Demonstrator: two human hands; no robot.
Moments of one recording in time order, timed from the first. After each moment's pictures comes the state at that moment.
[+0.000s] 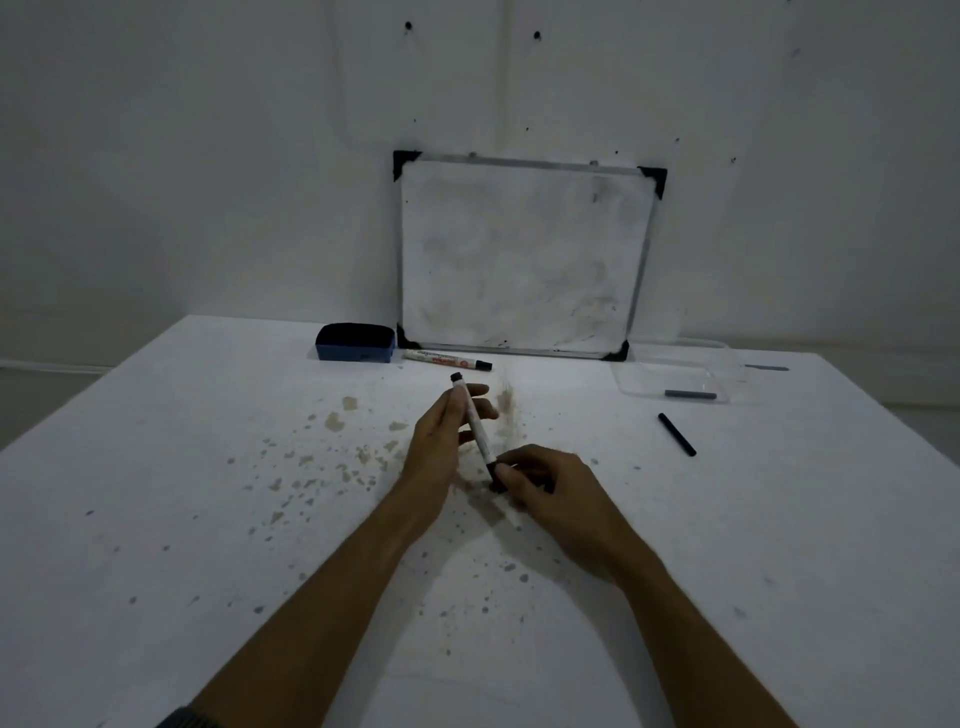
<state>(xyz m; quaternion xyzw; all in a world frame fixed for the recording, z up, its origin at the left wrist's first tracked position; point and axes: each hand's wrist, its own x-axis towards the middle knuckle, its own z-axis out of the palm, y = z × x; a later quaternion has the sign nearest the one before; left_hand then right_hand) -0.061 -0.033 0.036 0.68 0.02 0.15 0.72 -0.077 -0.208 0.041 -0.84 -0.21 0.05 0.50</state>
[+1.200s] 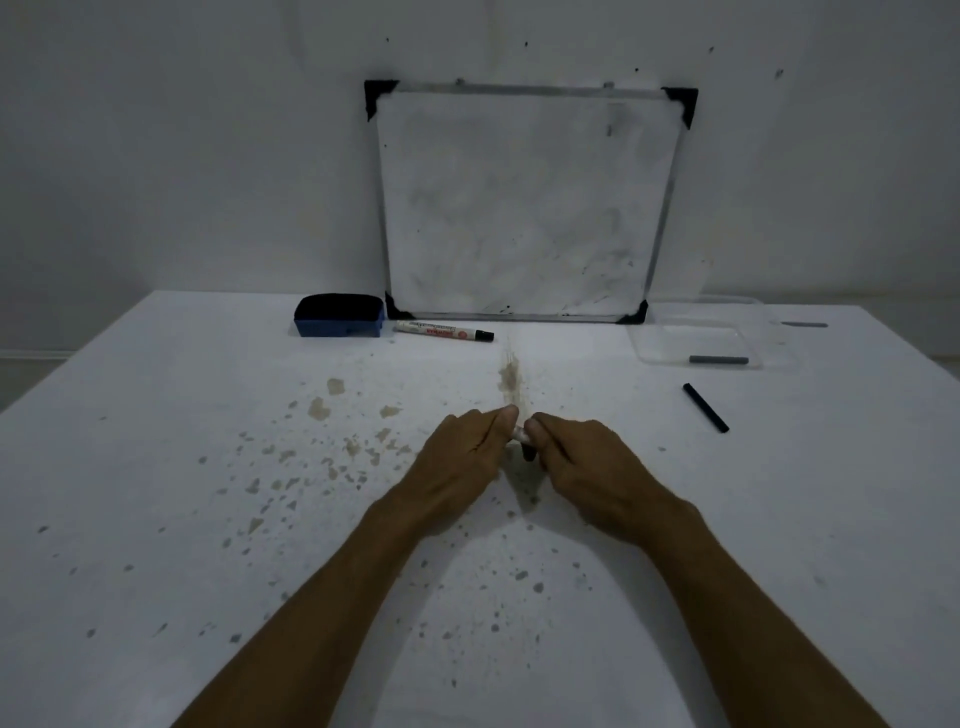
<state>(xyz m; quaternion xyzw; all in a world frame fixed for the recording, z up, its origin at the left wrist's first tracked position) -0.054 -0.036 0.020 0.90 -0.06 0.05 0.44 -0.027 -0.217 0.036 -0.91 -0.30 -0.04 0.27</state>
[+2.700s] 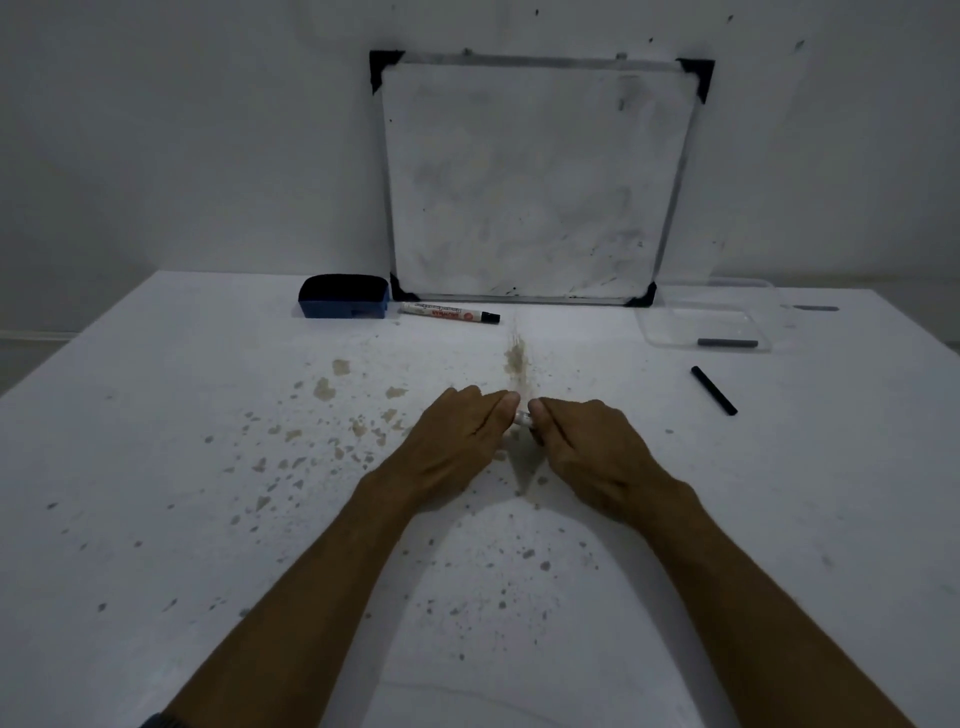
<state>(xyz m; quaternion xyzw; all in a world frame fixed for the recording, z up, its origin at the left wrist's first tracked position) -0.053 -0.023 0.022 0.93 -0.11 0.06 0.35 -0.032 -0.210 0.032 -0.93 -0.28 -0.10 0.23</state>
